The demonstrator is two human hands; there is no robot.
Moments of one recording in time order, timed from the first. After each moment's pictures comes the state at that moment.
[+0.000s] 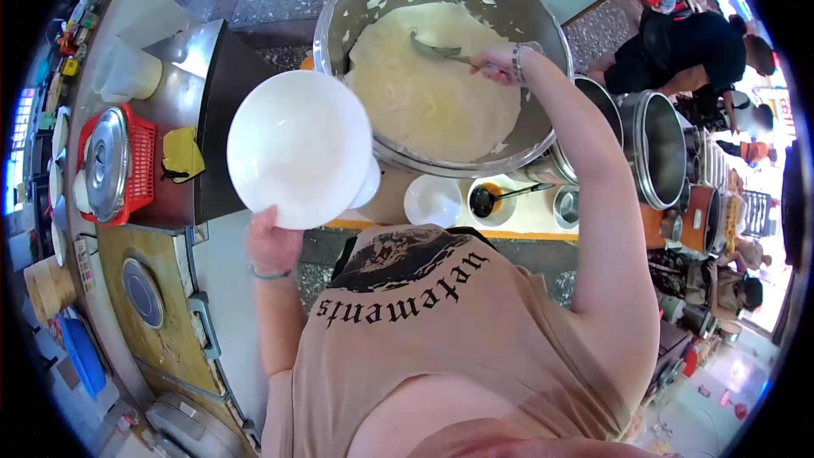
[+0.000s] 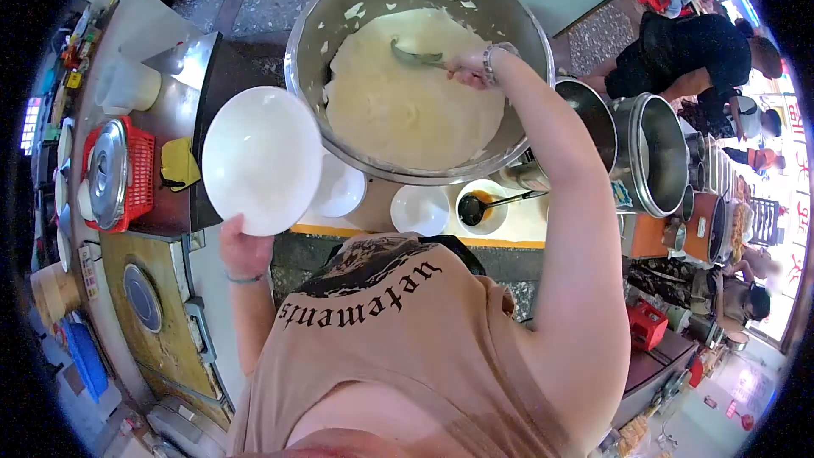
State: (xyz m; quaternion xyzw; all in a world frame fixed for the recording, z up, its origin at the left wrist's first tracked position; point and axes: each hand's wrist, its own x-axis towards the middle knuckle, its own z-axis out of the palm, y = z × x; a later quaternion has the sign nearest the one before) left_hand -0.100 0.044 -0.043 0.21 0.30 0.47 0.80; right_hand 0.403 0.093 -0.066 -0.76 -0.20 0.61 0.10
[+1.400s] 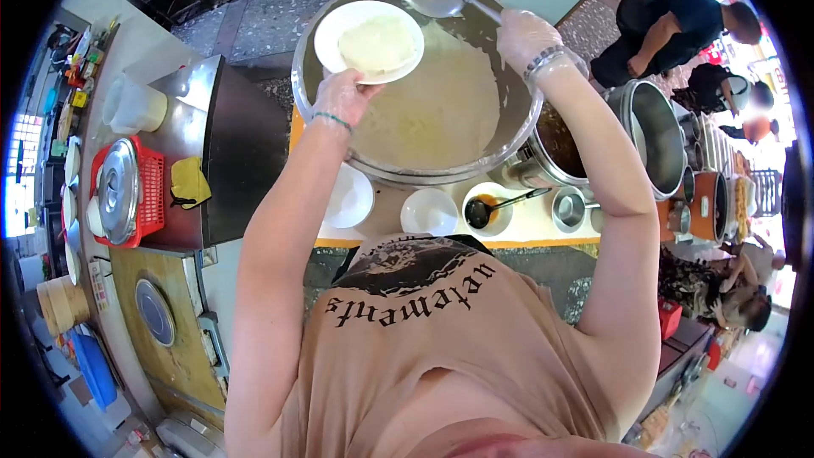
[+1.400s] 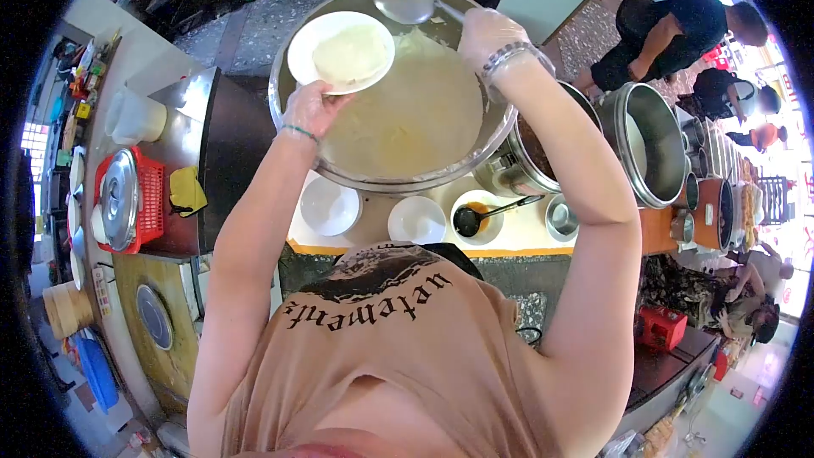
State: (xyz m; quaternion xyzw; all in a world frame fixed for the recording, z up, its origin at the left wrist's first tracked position) left_hand 0.147 0.157 -0.039 0.25 0.39 0.35 0.82; right_hand 0.378 0.034 0.089 -0.87 -0.50 0.04 -0.01
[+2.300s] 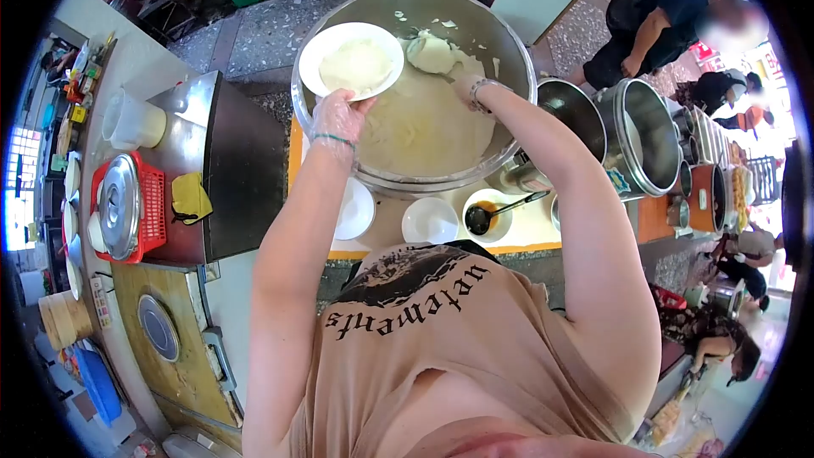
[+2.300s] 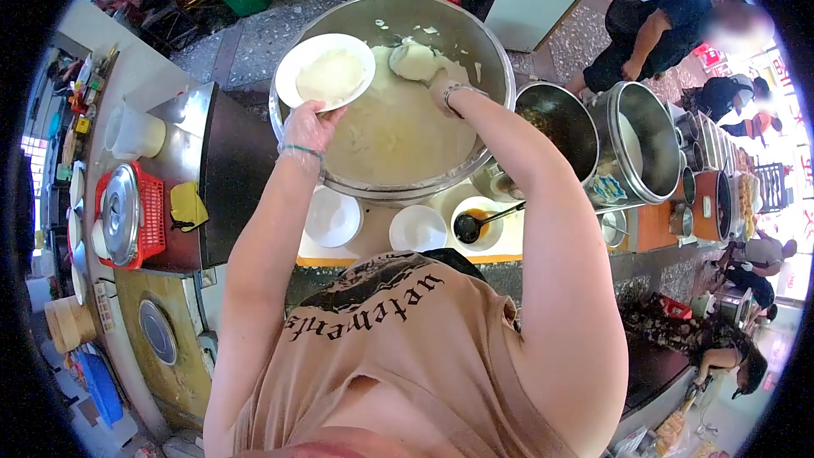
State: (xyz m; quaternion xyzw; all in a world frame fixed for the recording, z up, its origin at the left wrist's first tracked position) left_hand 0.138 0.149 -0.043 0.20 0.36 0.41 0.82; right_hand 0.416 0.087 -0.118 -0.65 -0.64 0.21 -0.34
